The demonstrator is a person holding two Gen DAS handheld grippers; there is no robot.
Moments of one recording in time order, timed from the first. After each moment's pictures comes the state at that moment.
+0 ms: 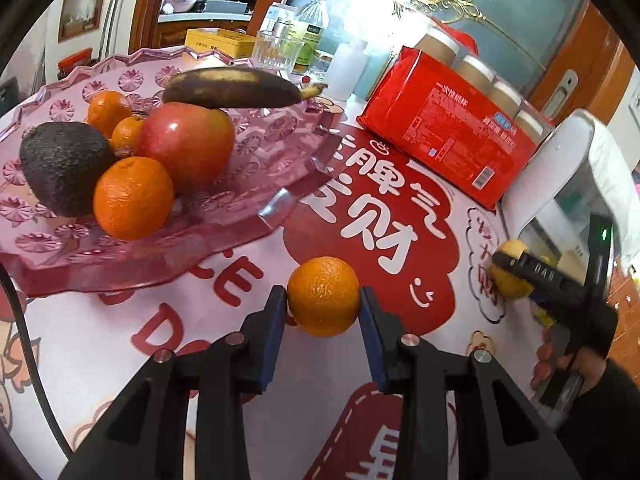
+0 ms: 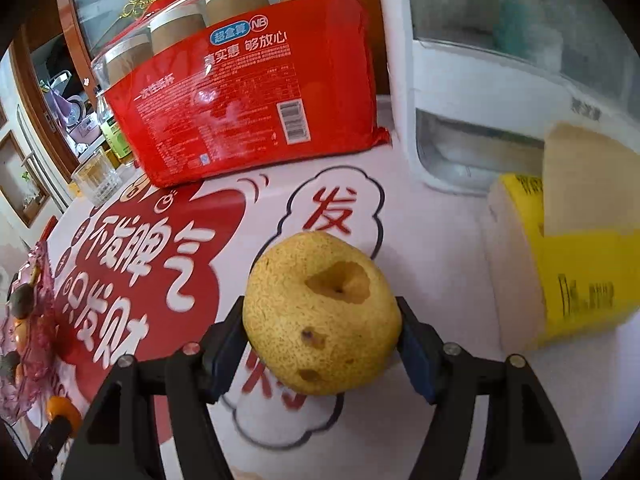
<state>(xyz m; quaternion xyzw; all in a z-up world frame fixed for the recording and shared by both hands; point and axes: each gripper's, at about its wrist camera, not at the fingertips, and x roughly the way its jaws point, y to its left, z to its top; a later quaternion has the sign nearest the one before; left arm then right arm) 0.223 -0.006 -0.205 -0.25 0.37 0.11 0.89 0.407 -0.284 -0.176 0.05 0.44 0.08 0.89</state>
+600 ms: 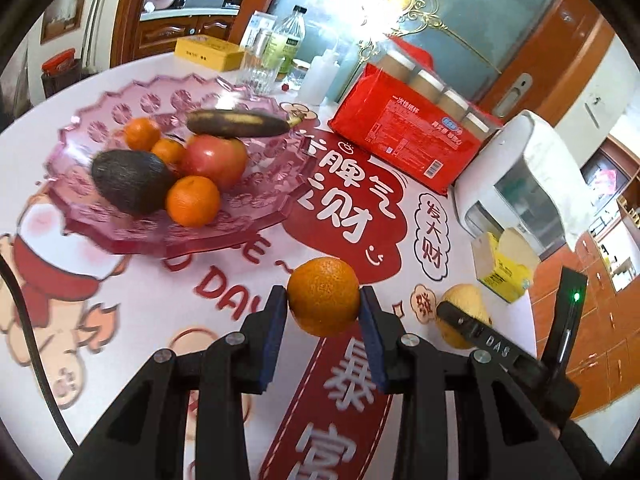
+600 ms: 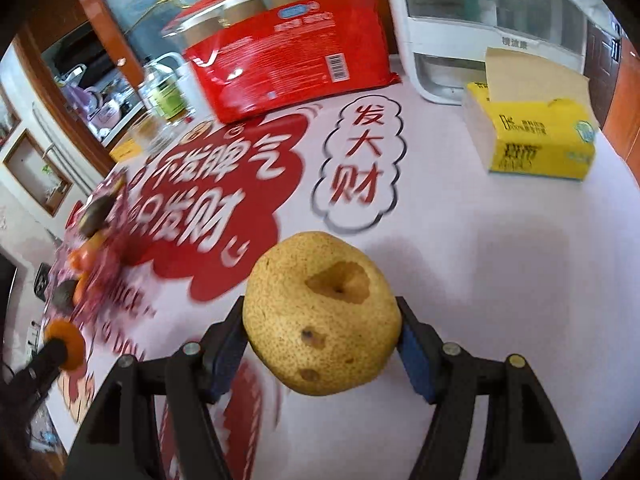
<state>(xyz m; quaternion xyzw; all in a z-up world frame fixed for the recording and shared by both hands) 0.141 0.003 -0.132 -0.25 0.39 0.05 0.88 0.265 -0.257 -0.148 0.08 0.49 0.10 0.86</state>
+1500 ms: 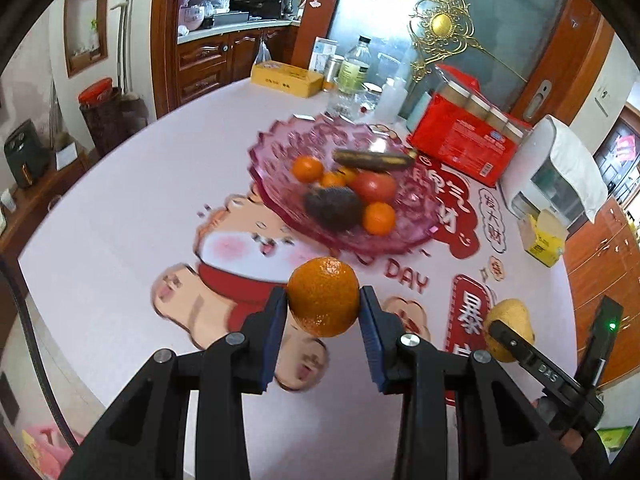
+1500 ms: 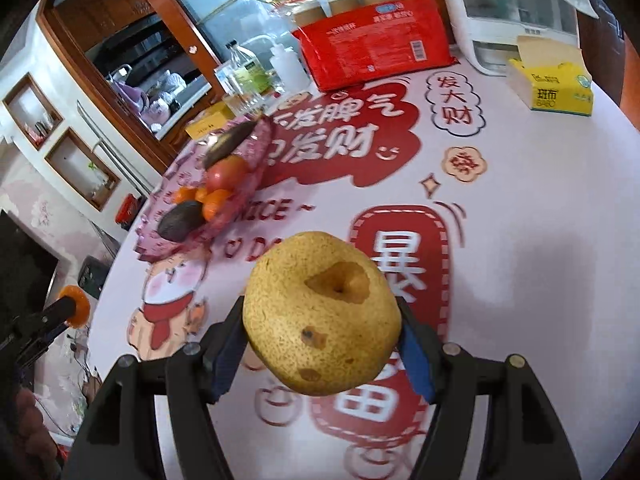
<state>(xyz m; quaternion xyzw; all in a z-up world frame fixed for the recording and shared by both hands) 0.023 0.162 -0.072 -0.18 0.43 0.09 0.88 0.128 -0.151 -0.118 0.14 0.47 0.15 0.86</state>
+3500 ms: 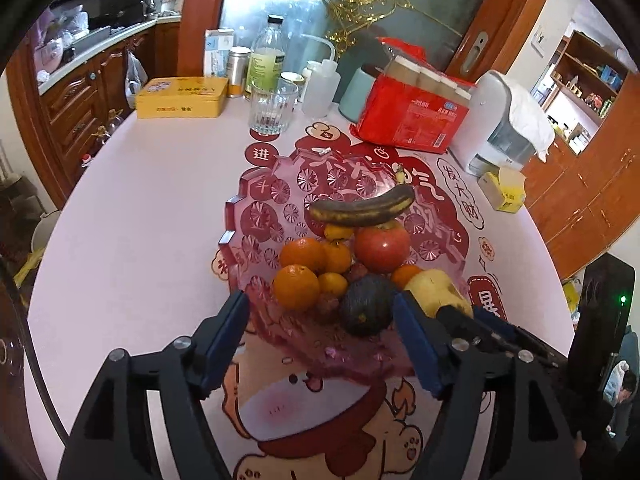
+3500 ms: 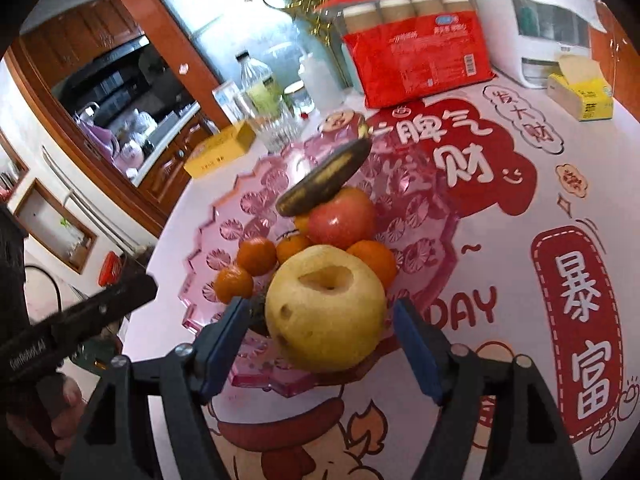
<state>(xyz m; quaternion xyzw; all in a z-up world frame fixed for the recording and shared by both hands) 0.186 0.270 -0.083 -0.09 0.46 -0.14 0.87 0.189 0.036 -0.100 0.19 0.43 0.06 0.88</state>
